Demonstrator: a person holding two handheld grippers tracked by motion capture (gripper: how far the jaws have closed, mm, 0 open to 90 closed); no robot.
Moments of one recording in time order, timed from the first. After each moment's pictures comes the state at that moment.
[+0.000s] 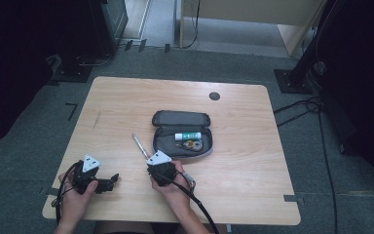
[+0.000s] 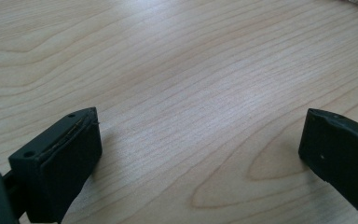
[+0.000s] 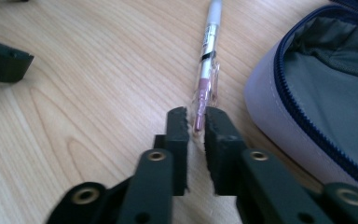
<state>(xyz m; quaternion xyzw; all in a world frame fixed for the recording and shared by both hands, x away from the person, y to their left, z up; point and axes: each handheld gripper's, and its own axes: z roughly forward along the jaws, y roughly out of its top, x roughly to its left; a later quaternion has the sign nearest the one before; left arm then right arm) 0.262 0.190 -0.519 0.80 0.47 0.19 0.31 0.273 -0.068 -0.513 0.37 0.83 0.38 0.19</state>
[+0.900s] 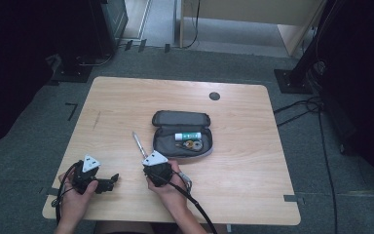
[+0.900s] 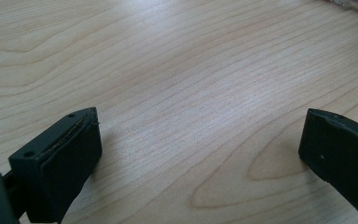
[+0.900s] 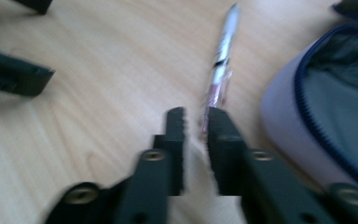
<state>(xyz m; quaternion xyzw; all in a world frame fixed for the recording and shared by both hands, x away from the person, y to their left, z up) 0.262 0.190 -0.519 0.80 0.47 0.19 0.31 0.271 -0.058 -0.509 0.37 0.83 0.39 0.19</state>
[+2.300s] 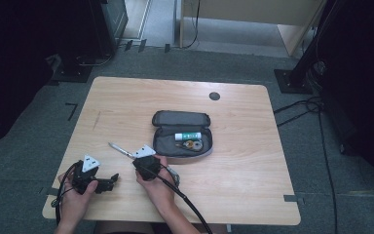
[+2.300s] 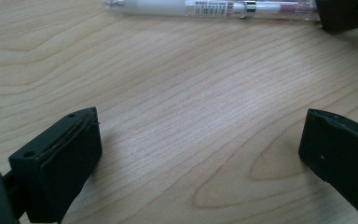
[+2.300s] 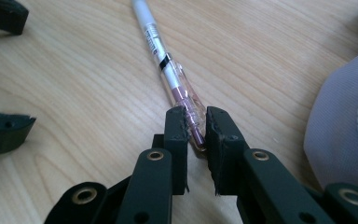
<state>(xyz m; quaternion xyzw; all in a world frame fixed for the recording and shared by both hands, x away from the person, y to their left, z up) 0.262 0.190 -0.519 0.80 0.47 0.19 0.31 0.293 -0.023 -0.516 0.41 0.82 0.37 0.17</state>
